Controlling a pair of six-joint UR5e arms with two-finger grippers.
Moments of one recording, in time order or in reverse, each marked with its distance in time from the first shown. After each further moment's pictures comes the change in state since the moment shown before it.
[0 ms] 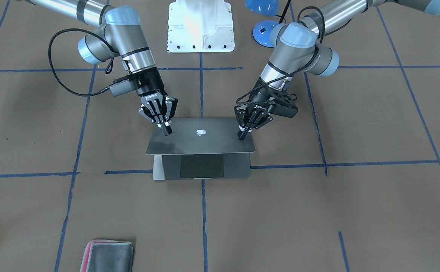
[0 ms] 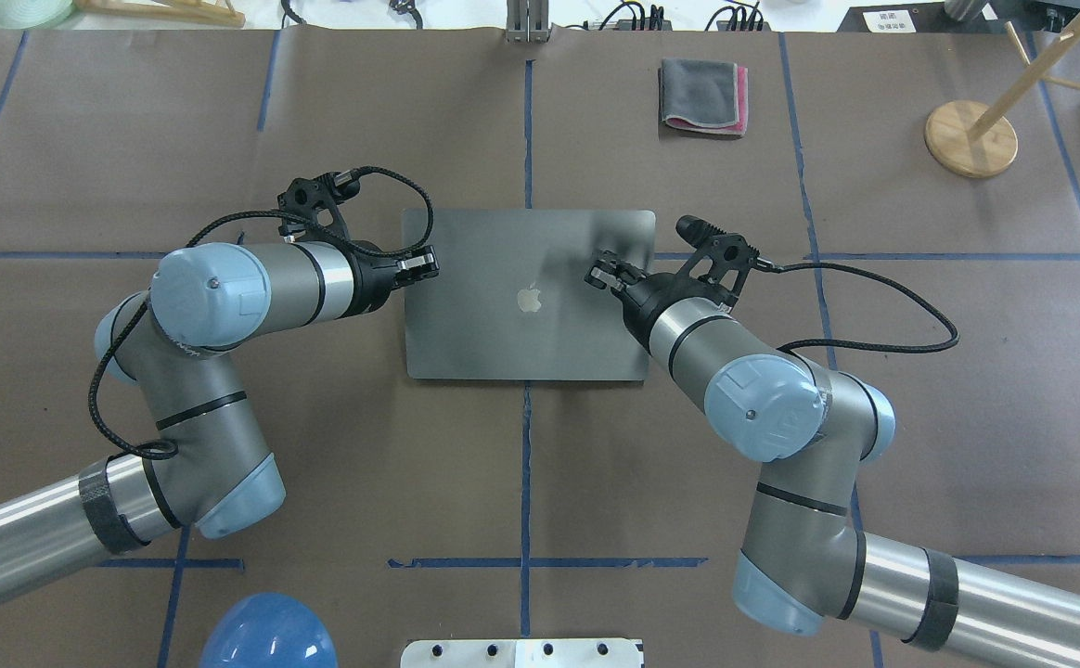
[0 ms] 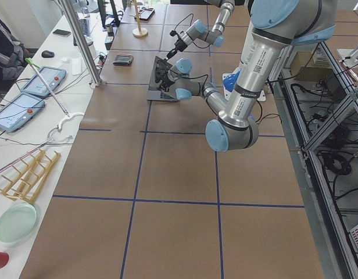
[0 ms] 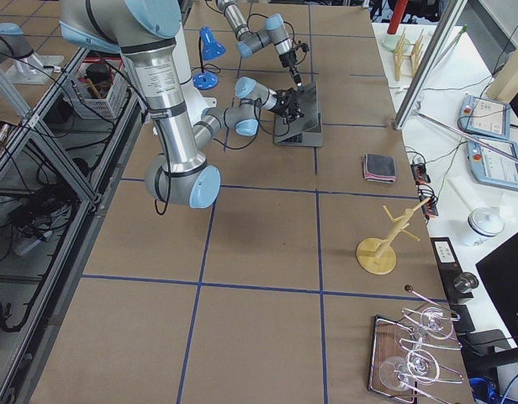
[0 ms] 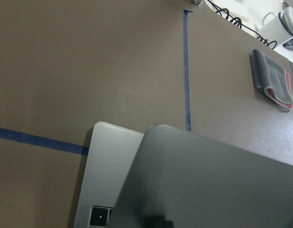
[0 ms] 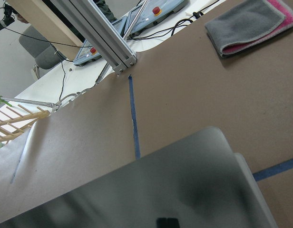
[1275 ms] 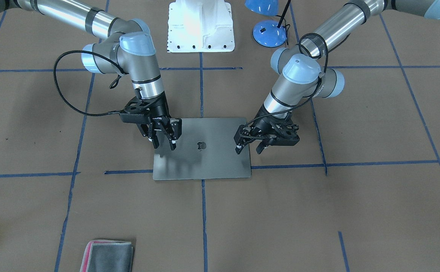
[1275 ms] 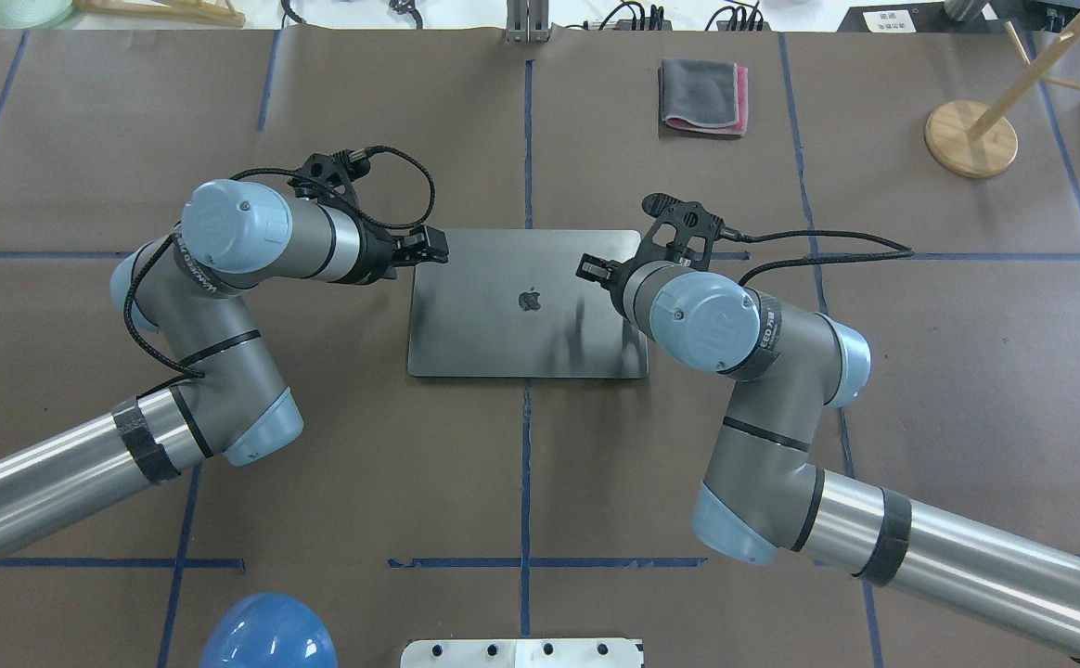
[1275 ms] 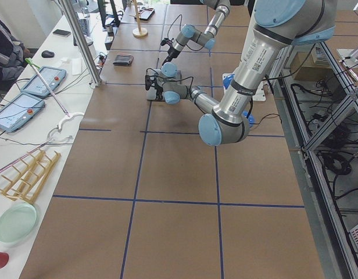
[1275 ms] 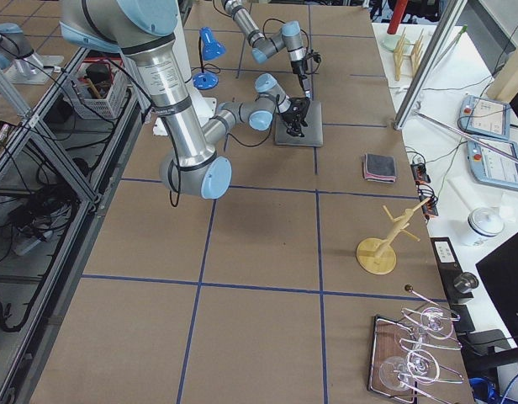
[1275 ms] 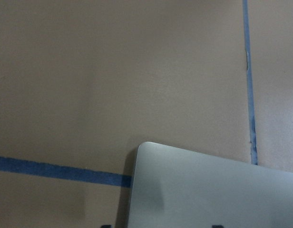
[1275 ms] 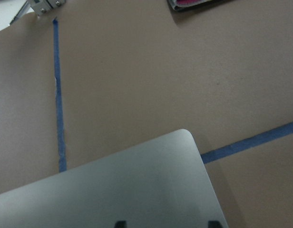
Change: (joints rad) left arm -0.085 -0.079 0.149 0.089 -0.224 0.039; right arm 0.092 0.101 -0.043 -0.374 0.308 -0.027
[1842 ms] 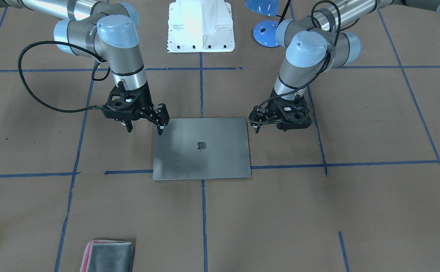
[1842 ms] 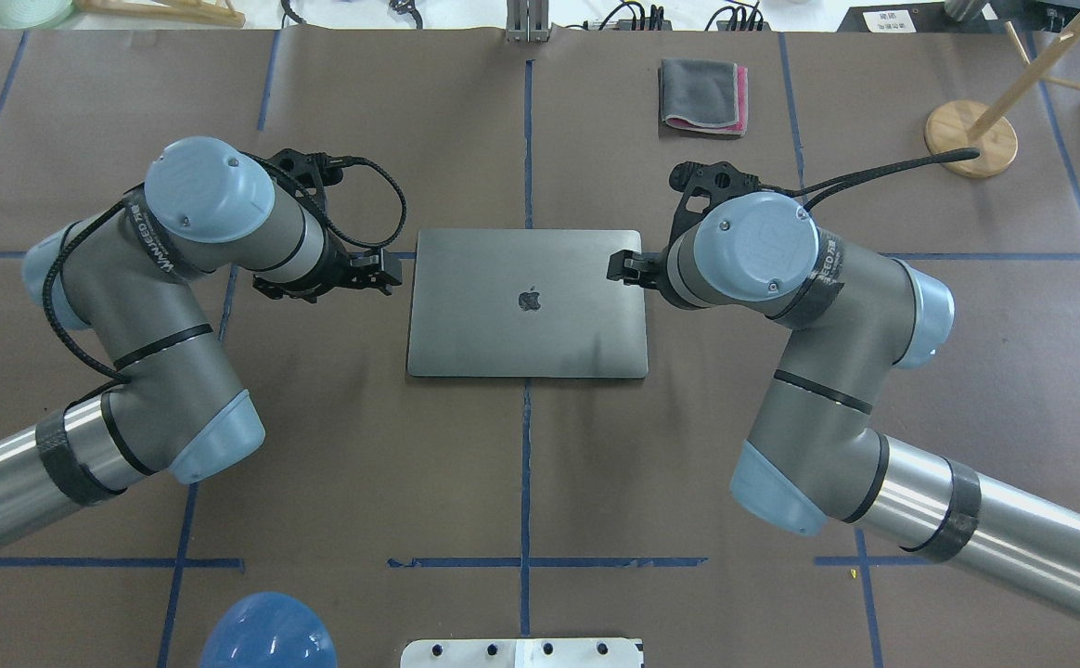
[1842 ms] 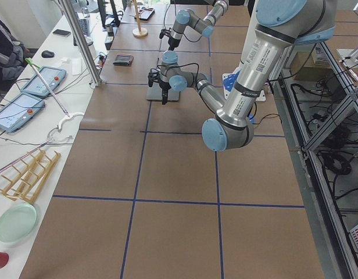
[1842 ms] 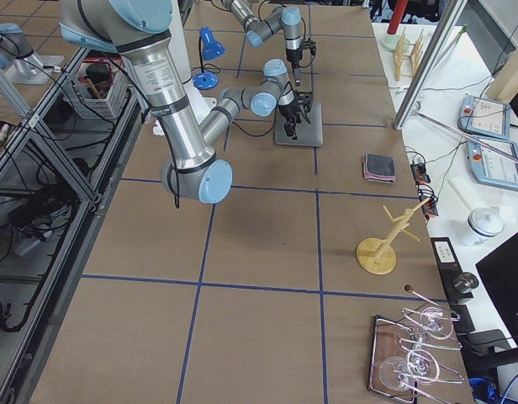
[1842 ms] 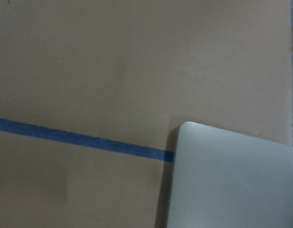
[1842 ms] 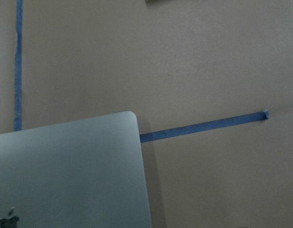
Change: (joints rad) left arm -0.027 0.084 -0.320 0.570 -0.069 0.295; right arm 0.101 -0.053 0.168 -0.254 0.256 -0.236
